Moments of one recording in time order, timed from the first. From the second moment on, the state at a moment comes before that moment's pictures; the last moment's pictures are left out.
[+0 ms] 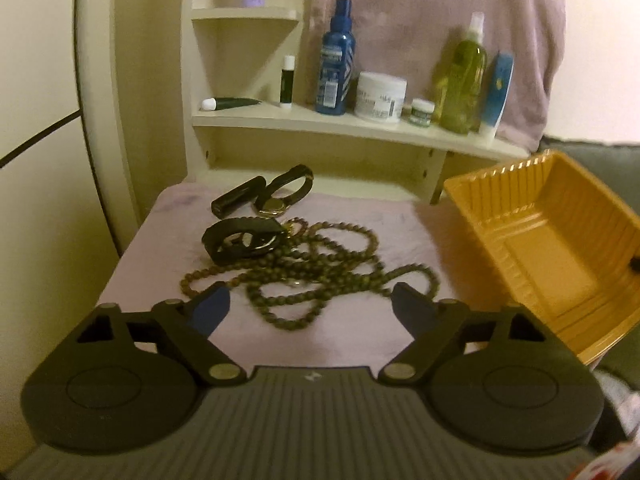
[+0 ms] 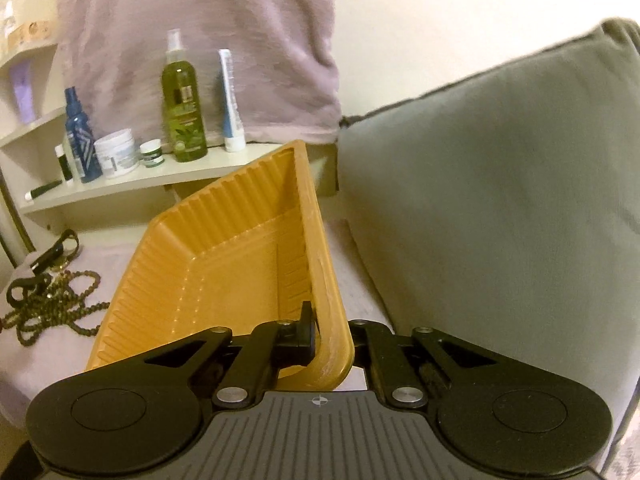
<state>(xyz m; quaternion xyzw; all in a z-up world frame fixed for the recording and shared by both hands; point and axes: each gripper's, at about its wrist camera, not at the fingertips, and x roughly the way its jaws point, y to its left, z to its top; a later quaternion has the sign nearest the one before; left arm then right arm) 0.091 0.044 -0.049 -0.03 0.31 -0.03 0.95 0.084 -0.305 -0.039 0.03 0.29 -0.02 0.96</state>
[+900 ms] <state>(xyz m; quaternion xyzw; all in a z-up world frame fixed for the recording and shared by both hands) 0.143 0.071 -0.058 0.00 0.34 -0.04 0.94 0.090 -0.293 -0.036 0.00 0.30 -0.03 0.95</state>
